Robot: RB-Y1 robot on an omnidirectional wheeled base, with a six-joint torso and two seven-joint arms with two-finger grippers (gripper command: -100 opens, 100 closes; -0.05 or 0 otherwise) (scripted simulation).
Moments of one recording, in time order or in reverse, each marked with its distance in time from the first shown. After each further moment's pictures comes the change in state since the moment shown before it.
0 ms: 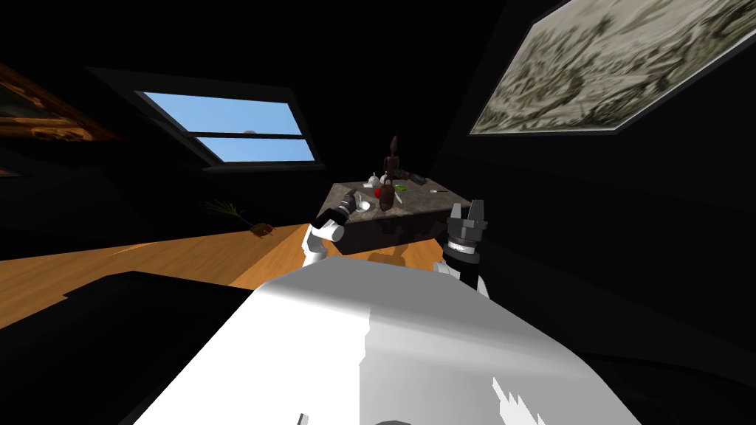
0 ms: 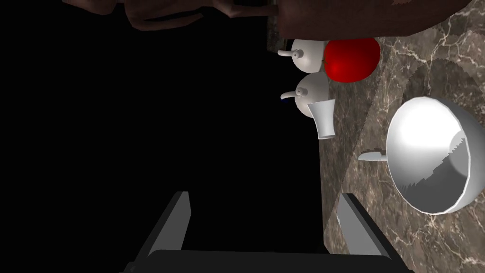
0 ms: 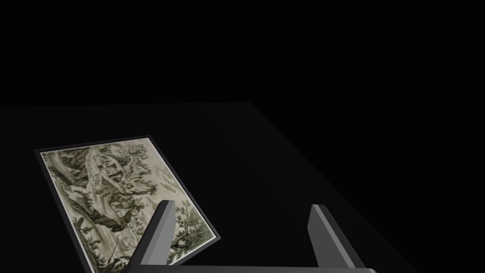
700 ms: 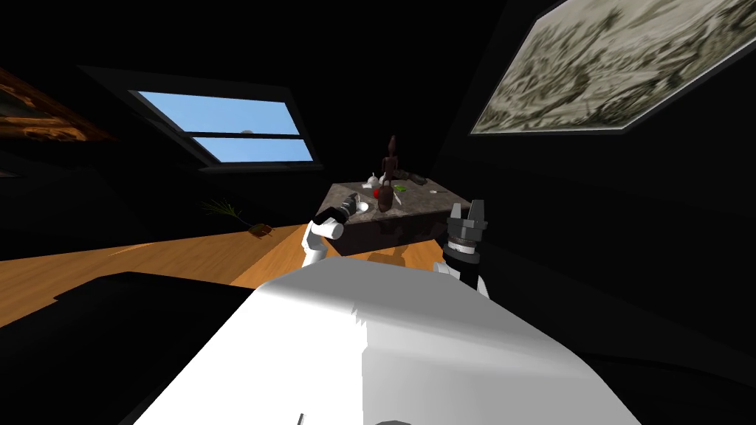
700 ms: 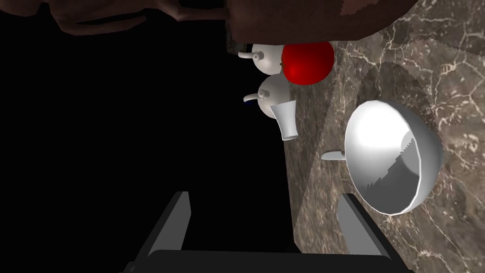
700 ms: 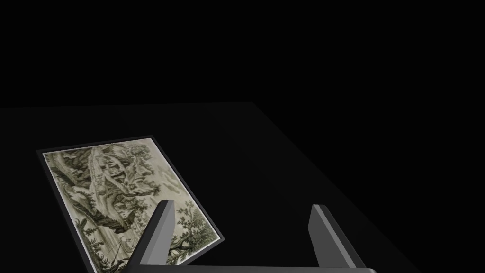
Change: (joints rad) left arm -0.030 0.001 0.021 0.009 0.008 0.169 0.001; right arm 0.000 0.000 0.000 0.000 0.000 0.000 0.000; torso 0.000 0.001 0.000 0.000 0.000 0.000
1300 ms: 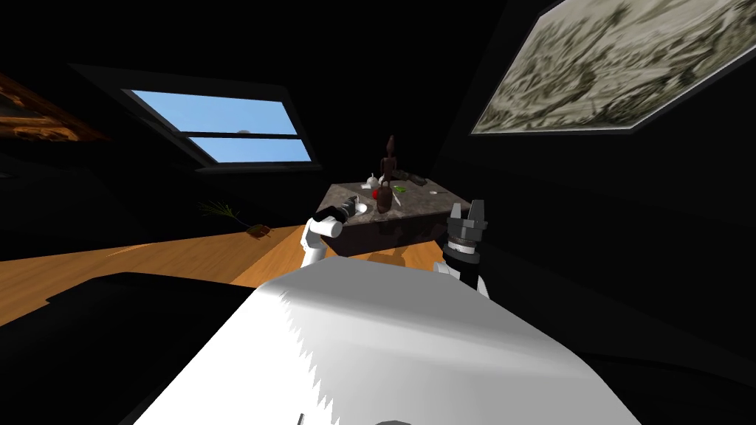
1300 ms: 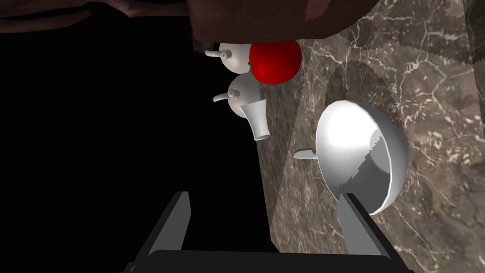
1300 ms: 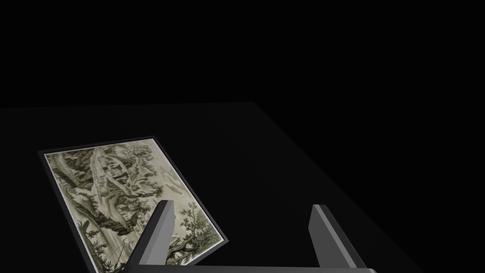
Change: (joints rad) left arm -0.022 0.003 0.026 0.002 0.006 0.146 0.003; right arm 0.000 0.000 0.000 0.000 0.000 0.000 0.000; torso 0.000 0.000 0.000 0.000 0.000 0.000
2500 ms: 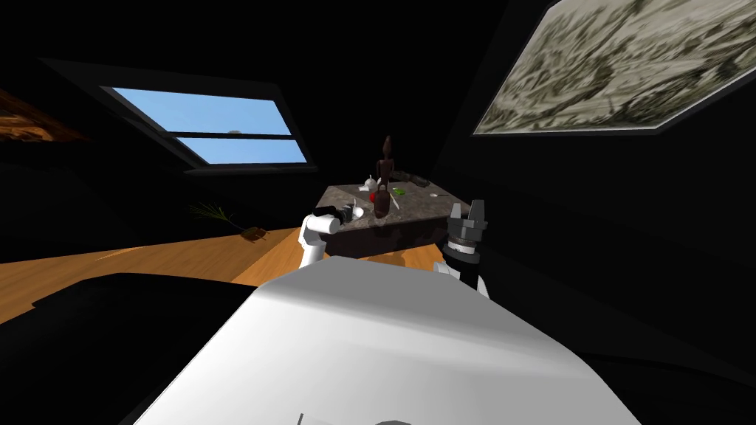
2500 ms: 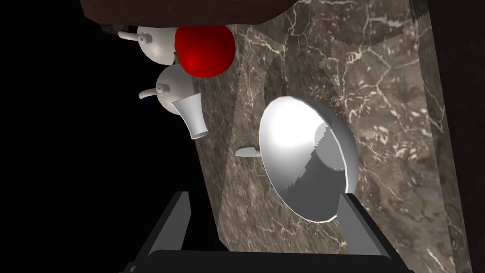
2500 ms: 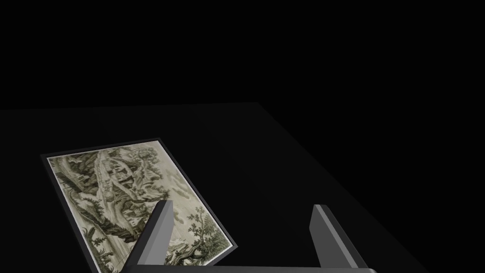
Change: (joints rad) left arm -0.037 -0.005 0.060 0.012 -0.012 0.308 0.013; right arm 0.000 0.000 0.000 0.000 0.000 0.000 0.000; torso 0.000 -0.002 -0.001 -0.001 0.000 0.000
